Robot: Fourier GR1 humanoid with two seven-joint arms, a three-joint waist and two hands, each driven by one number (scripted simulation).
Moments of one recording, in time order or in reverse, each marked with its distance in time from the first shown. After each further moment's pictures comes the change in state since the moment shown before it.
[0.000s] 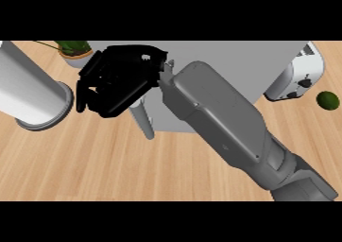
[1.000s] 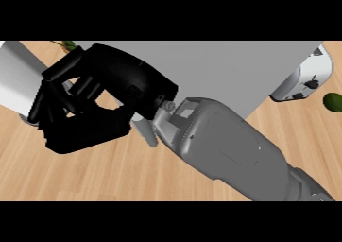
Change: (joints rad) left arm -0.036 0.098 -0.136 -0.052 0.046 0.081 -0.098; right arm 0.125 -0.005 0.056 -0.510 0.314 -0.563 0.064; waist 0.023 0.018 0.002
